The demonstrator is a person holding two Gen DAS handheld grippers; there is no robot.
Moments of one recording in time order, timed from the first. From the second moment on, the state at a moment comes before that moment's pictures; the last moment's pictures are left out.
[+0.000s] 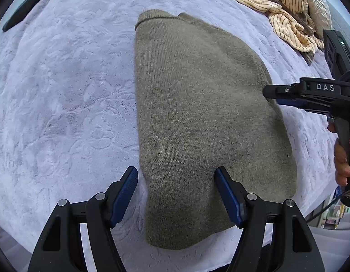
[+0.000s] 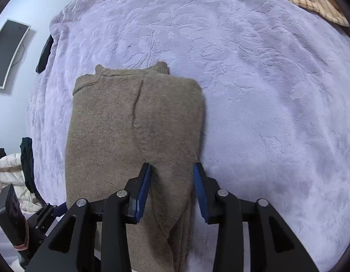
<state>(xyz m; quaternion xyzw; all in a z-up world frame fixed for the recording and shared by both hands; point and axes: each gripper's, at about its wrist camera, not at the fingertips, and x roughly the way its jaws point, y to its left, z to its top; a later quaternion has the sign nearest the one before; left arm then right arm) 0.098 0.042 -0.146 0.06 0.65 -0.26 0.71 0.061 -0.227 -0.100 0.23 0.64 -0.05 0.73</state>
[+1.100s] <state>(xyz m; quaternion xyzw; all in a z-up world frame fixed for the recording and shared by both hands) 0.061 0.070 -0.070 0.11 0.62 -0.19 0.75 -0.041 -0.138 -0.002 0.15 0.62 -0.13 0.75</state>
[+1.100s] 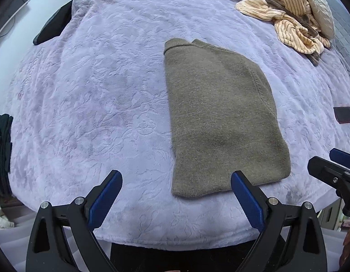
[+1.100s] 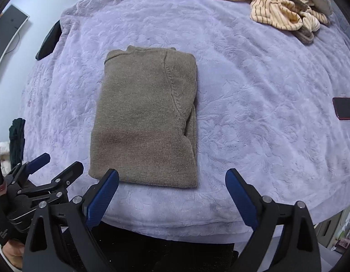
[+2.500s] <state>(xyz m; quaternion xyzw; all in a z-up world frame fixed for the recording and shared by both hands) 0.052 0.083 -0.056 0.12 0.62 -0.18 0.75 -0.052 -0.117 0.002 0.12 0.63 -0.19 0.74</state>
